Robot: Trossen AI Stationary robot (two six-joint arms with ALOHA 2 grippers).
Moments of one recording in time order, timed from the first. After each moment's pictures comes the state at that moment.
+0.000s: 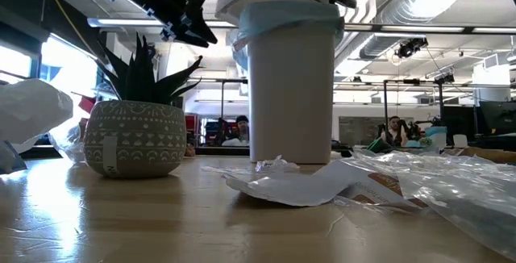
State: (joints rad) left arm 0.53 1.17 0.92 -0.11 -0.14 0.06; right arm -0.36 1.78 2.08 -1.30 0.30 0.62
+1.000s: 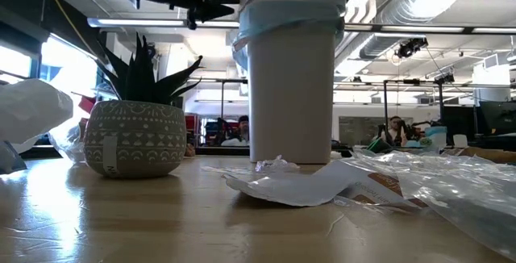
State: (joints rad) left arm 0.54 1.26 0.92 0.40 0.09 -0.14; right arm -0.30 1.74 2.08 -1.49 0.36 0.86
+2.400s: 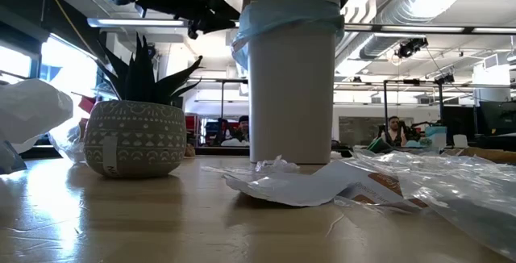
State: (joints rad) left arm 0.56 1.34 0.92 0.42 0.02 -0.09; right arm -0.25 1.76 2.08 -1.50 0.29 0.86
